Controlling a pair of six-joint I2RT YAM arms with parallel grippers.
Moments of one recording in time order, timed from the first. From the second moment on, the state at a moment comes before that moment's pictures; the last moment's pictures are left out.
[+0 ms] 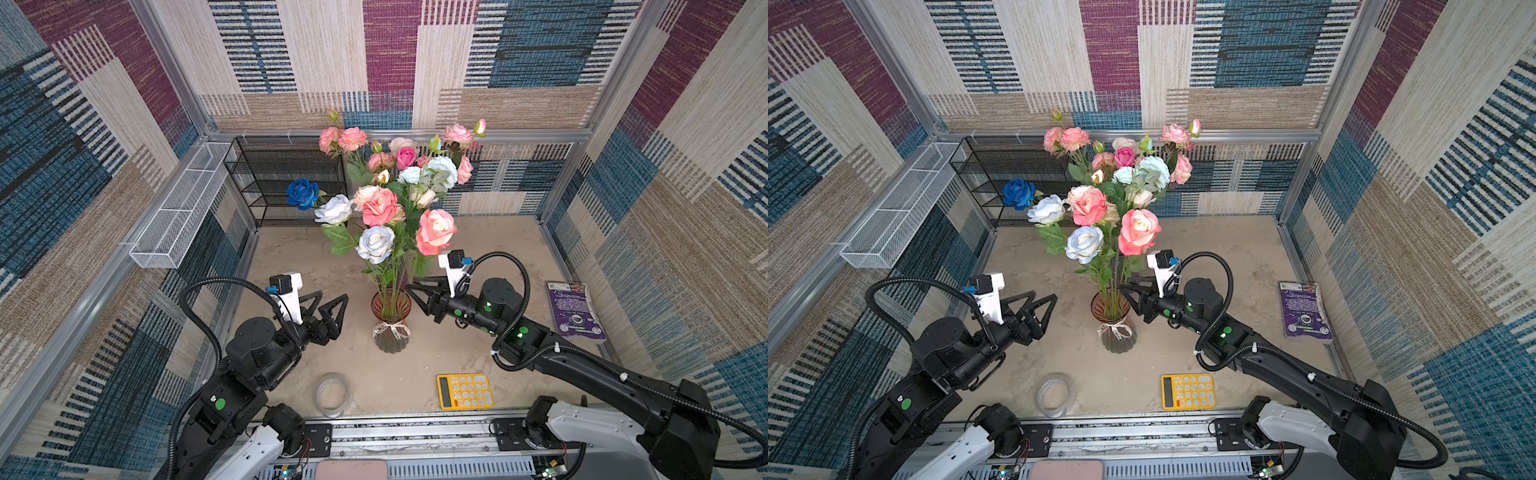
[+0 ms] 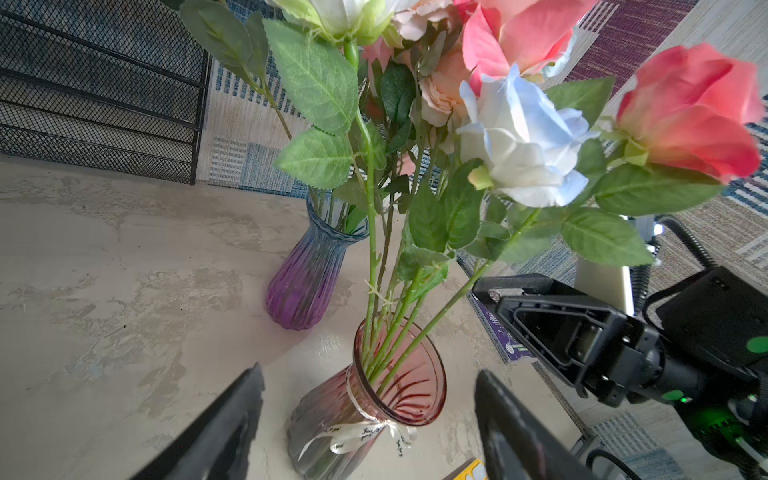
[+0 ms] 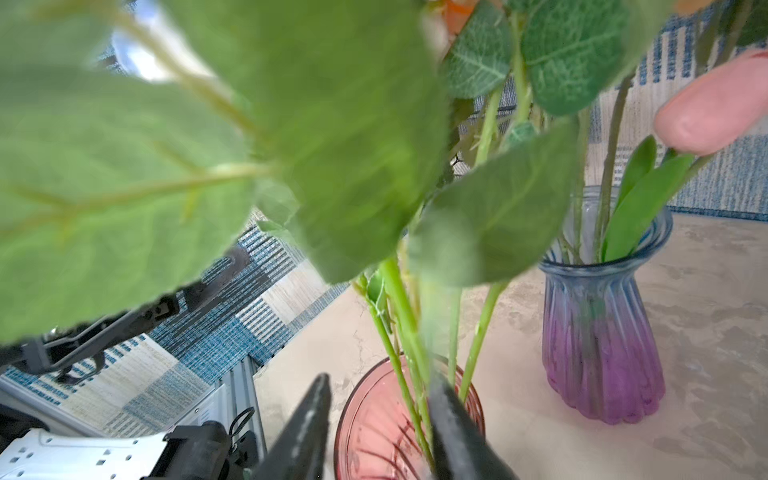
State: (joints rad) left arm -0.59 0.50 0.83 -0.46 -0.05 -0.48; right arm 0.79 1.06 0.76 0.26 -0.23 0.43
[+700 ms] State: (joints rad) left arm -0.59 0.54 0.73 -0.50 -0.32 -0.52; right arm 0.79 0.58 0.42 0.06 0.03 0.55
